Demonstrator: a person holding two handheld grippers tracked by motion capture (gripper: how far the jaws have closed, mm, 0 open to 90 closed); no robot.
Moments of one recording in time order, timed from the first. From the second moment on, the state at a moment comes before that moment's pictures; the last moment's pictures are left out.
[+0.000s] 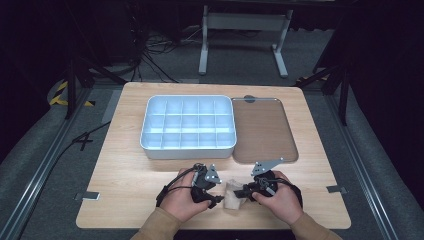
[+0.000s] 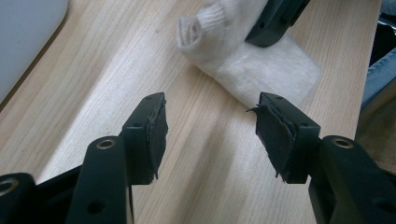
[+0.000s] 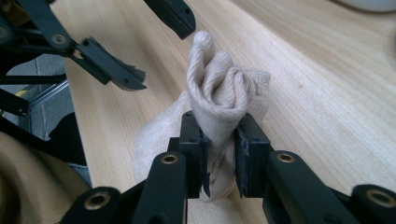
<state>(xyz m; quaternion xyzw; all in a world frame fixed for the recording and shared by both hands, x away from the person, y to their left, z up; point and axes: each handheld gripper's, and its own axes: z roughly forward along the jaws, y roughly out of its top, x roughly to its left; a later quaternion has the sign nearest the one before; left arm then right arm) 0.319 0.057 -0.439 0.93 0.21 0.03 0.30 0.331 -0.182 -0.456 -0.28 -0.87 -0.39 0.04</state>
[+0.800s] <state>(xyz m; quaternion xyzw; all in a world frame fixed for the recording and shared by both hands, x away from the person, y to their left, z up) 0.327 0.077 -0.433 0.92 0.23 0.04 0.31 0.332 -0.194 -0.421 -0.27 -0.87 -0.42 0.01</state>
